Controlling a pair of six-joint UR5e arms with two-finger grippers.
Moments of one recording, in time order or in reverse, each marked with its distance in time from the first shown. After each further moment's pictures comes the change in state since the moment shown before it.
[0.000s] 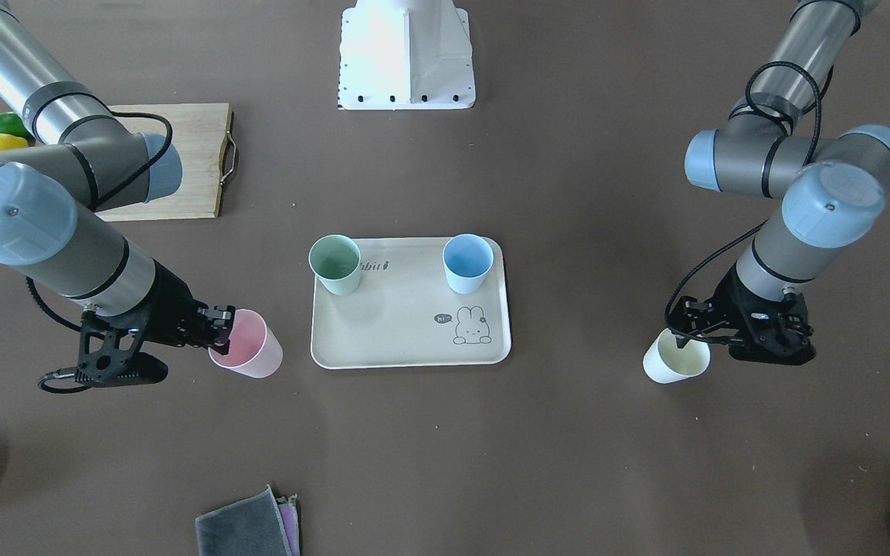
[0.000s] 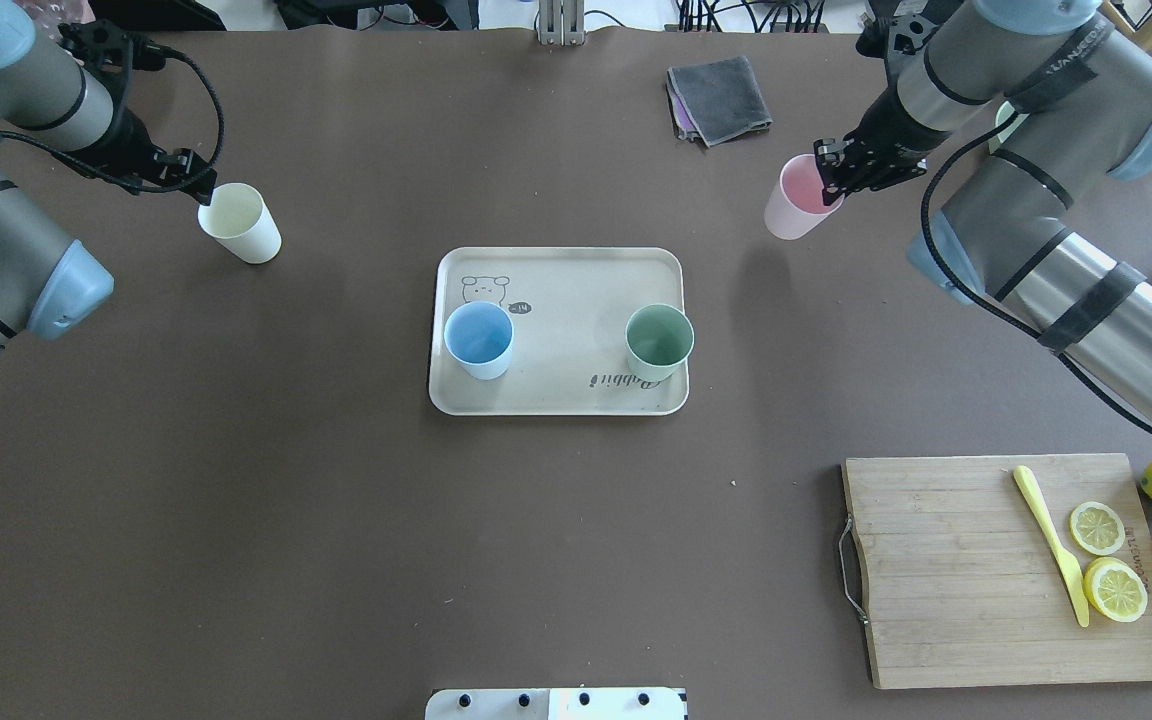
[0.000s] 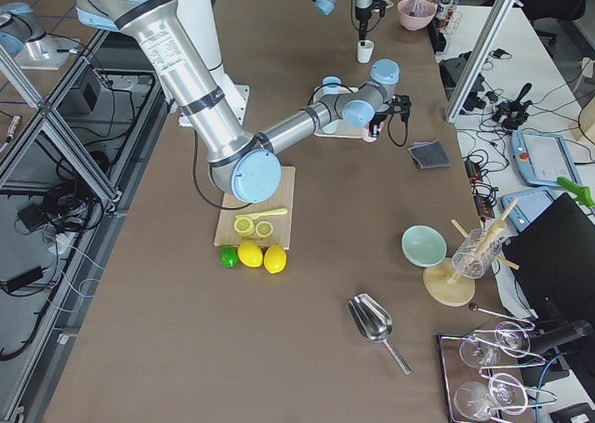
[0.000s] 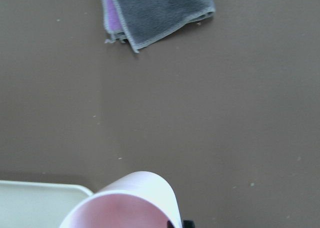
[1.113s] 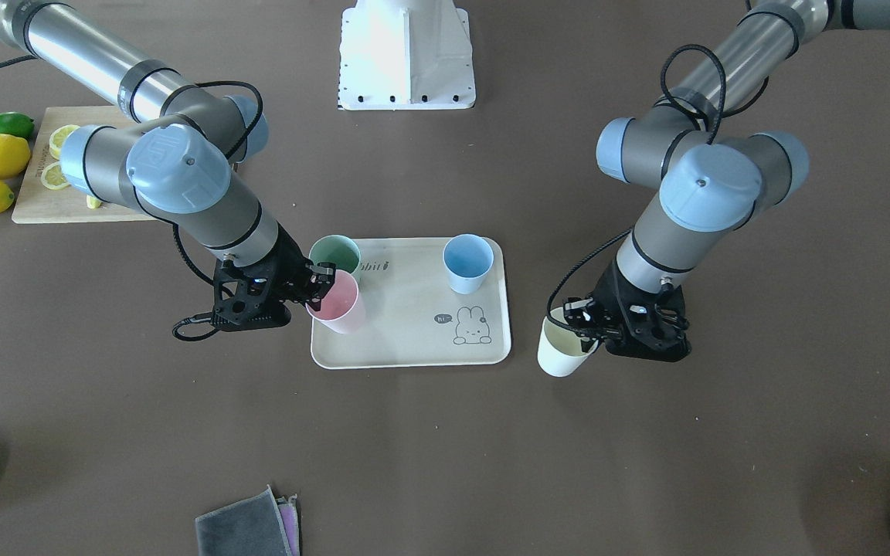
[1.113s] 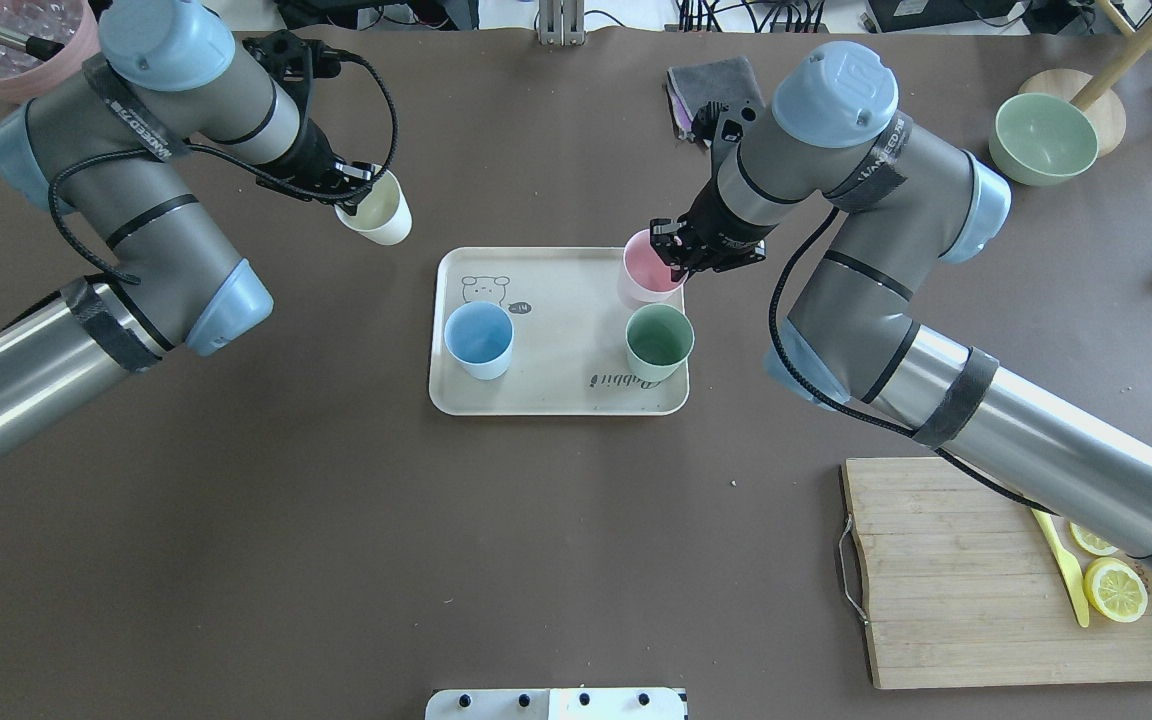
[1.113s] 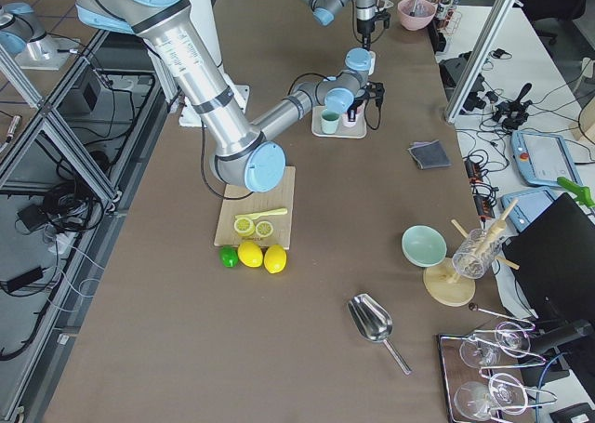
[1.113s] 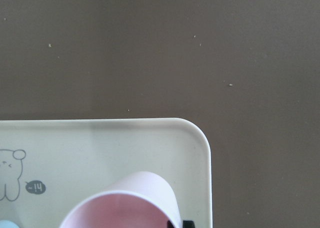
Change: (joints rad) left arm 0.122 -0.211 0.011 -0.013 0.016 -0.239; right arm -0.177 0.042 0.015 0.002 -0.129 0.113
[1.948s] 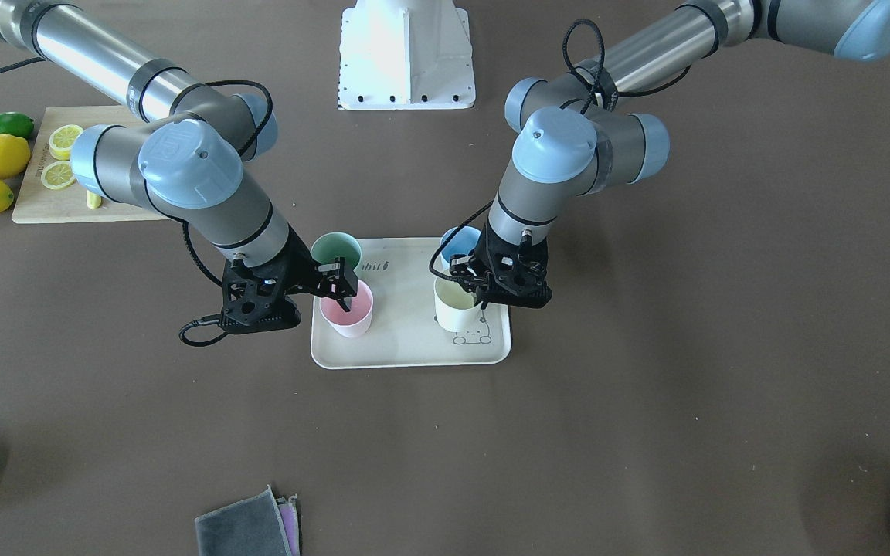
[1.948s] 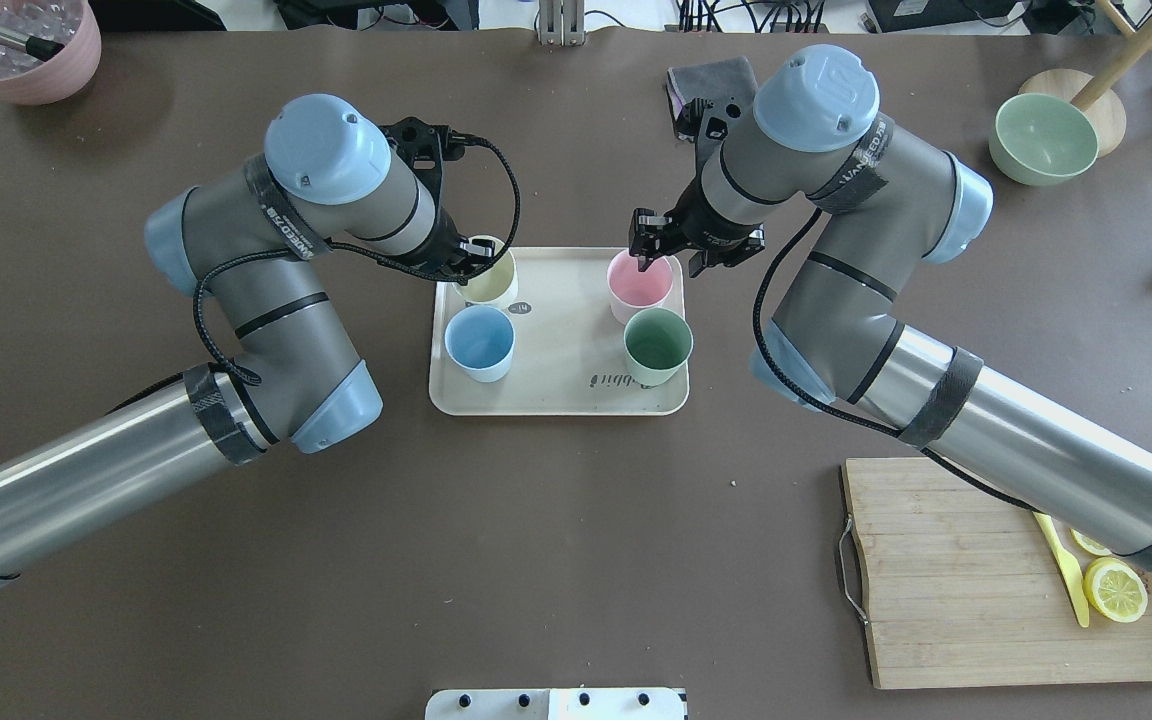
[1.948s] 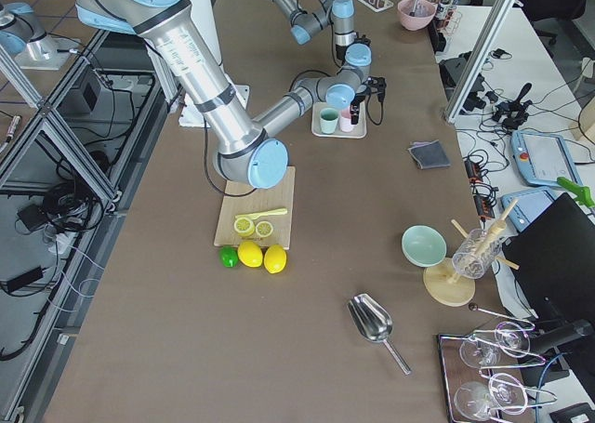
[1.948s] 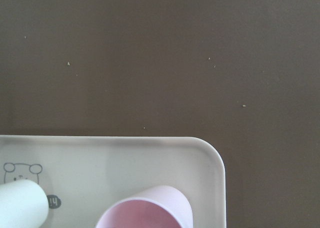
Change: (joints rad) left arm 0.177 -0.076 -0.001 -0.004 0.104 -0.158; right arm 0.017 0.028 -0.007 0.004 -0.022 -0.005
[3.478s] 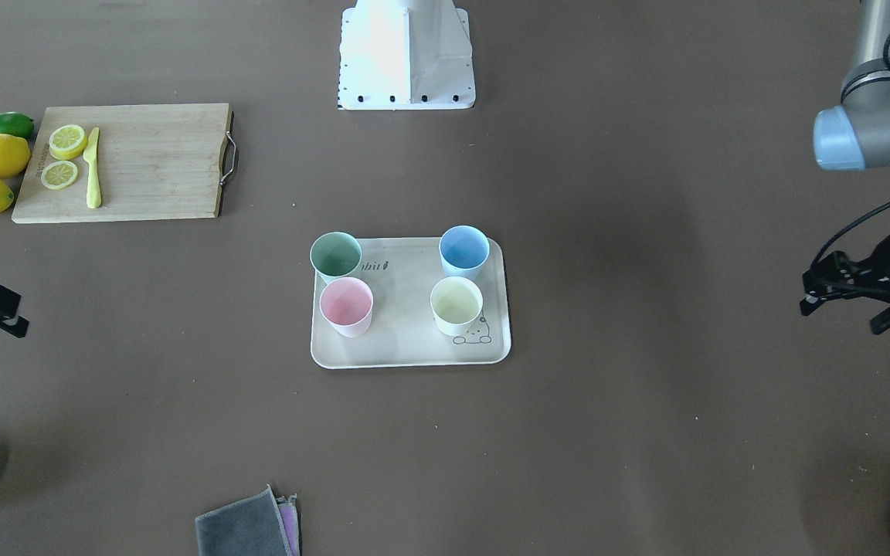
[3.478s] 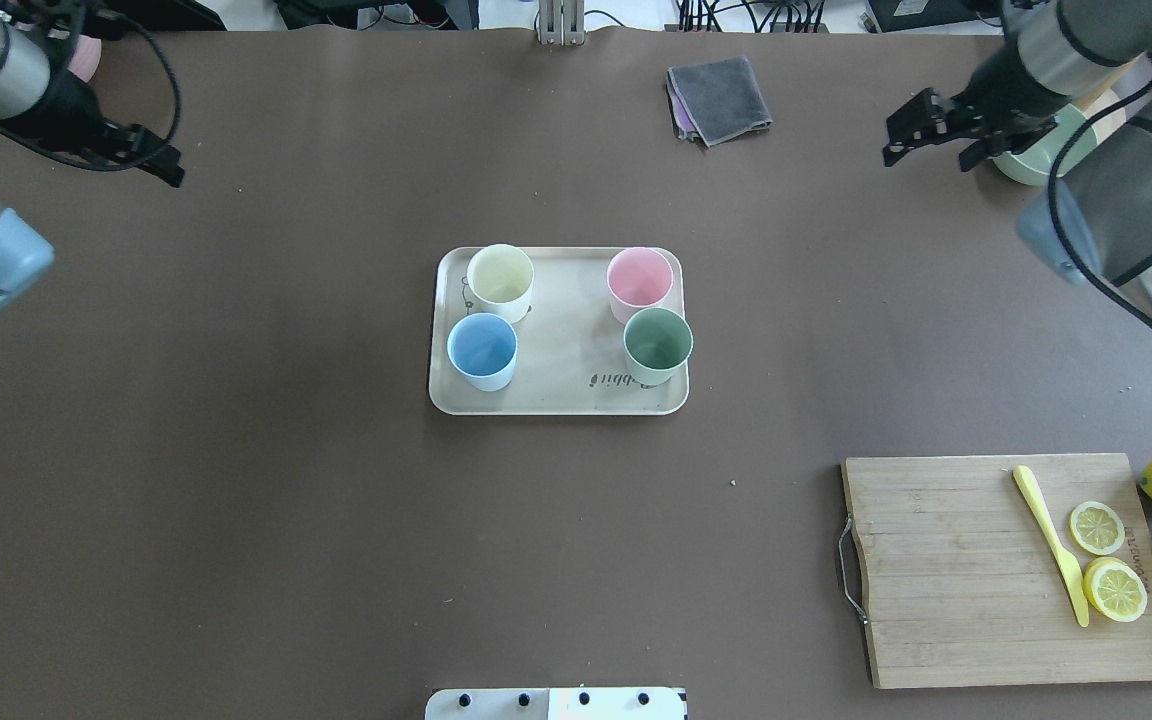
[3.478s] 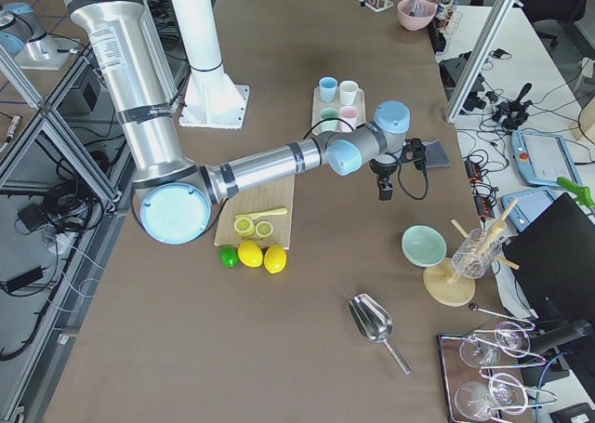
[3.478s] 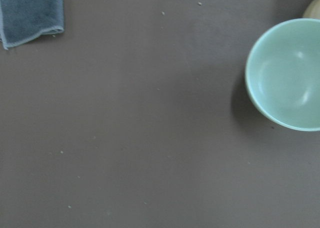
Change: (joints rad) left arm -0.647 0.497 -0.117 0.030 -0.363 0.874; right arm 0.517 -0.441 0.156 -0.121 0.259 -0.721
